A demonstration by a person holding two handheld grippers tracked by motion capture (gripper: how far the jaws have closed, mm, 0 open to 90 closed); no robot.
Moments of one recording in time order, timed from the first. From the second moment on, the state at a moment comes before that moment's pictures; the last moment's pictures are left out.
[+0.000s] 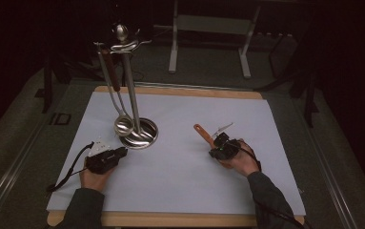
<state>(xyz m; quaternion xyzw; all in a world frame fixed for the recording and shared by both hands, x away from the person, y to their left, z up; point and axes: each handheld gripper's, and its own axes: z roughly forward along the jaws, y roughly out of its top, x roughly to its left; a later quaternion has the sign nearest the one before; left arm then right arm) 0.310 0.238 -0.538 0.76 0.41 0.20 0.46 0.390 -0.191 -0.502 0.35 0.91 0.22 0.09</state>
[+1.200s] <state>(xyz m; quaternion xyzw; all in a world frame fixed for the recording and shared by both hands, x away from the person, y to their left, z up) 0.310 0.238 -0.538 0.76 0.41 0.19 0.46 0.471 -0.156 -0.497 0.36 0.93 0.09 0.06</state>
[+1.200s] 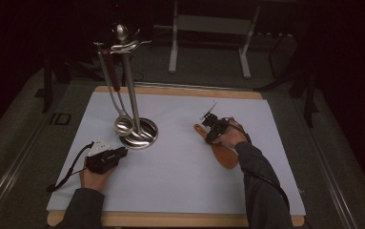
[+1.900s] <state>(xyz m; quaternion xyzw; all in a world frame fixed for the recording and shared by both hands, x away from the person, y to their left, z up) 0.311 0.238 -0.539 0.76 0.41 0.19 0.46 0.479 -0.150 -0.497 0.37 0.93 0.07 0.04</state>
